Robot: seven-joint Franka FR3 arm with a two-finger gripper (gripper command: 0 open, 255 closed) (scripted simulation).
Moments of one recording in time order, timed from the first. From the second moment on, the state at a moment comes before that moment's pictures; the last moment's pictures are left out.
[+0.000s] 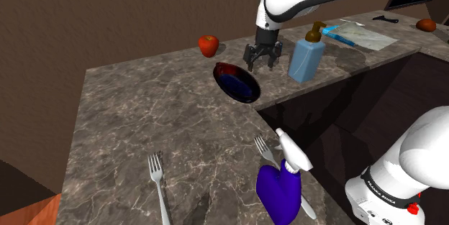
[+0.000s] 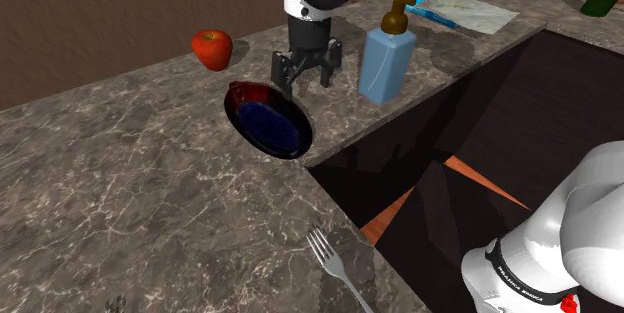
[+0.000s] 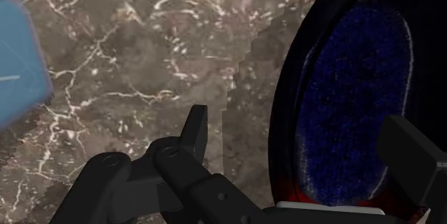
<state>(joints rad) -0.02 -0.13 0.12 -2.11 0.08 2.00 0.32</state>
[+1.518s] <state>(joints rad) -0.03 0.04 0.12 -2.06 0.06 2.16 0.36</state>
